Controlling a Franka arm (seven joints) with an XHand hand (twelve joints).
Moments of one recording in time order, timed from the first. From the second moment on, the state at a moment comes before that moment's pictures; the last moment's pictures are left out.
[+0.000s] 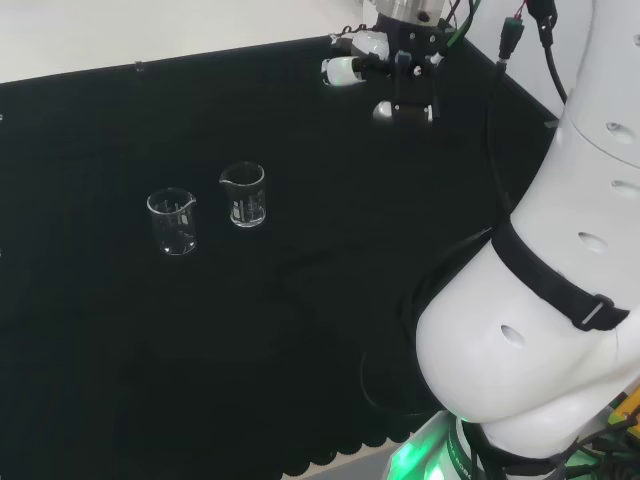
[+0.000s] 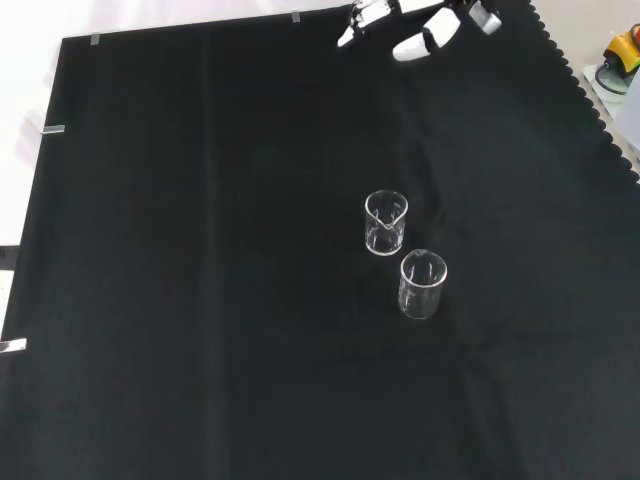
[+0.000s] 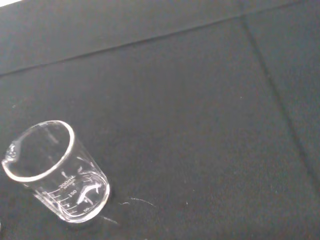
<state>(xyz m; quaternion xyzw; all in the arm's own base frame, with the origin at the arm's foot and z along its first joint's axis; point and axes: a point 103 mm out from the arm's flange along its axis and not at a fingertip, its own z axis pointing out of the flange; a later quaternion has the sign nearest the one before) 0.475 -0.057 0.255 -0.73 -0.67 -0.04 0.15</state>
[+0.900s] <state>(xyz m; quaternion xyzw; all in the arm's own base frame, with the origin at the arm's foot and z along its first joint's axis) 0.496 -0.033 0.179 -0.69 -0.69 -0.05 0.21</state>
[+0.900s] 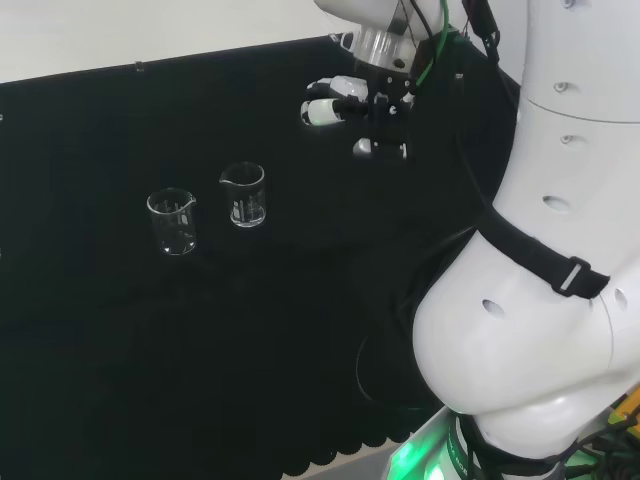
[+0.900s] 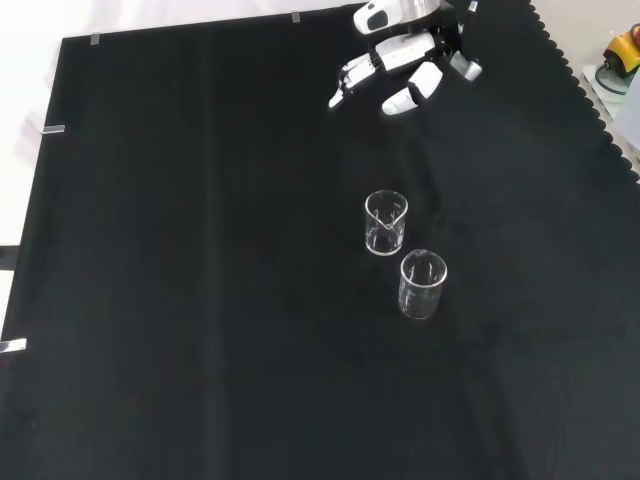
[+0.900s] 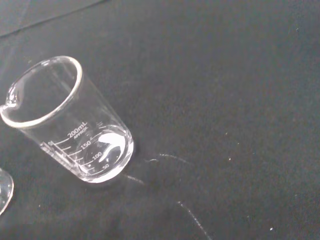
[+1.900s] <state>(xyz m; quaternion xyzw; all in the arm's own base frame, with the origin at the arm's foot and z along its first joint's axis) 0.502 -0.026 0.129 -0.64 -0.71 -0.11 0.28</state>
